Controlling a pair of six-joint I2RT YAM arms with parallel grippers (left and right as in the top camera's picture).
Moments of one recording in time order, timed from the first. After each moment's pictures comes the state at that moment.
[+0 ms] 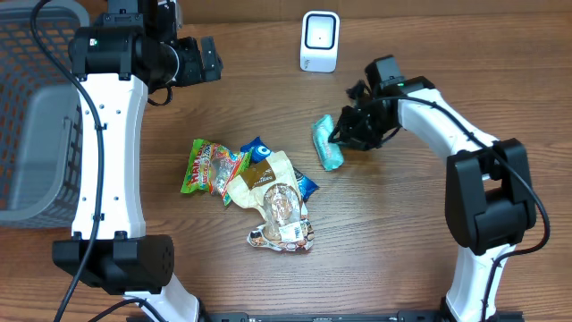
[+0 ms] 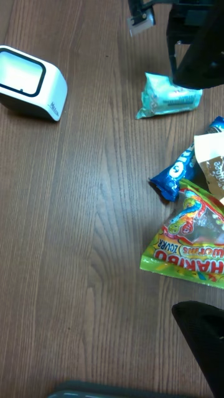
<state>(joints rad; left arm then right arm) -0.01 1.84 2.10 -1.30 0.13 -0.21 0.27 2.09 1.52 -0.80 -0.59 0.39</state>
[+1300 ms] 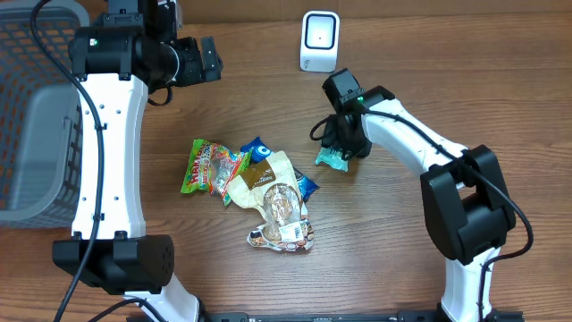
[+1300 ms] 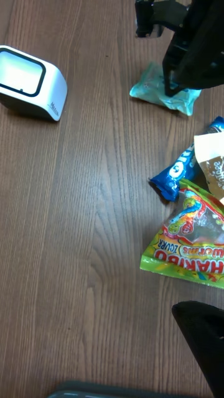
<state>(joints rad) -0.01 1.84 2.10 -1.30 0.13 -0.21 0.46 2.09 1.54 -0.82 -0.03 0.75</state>
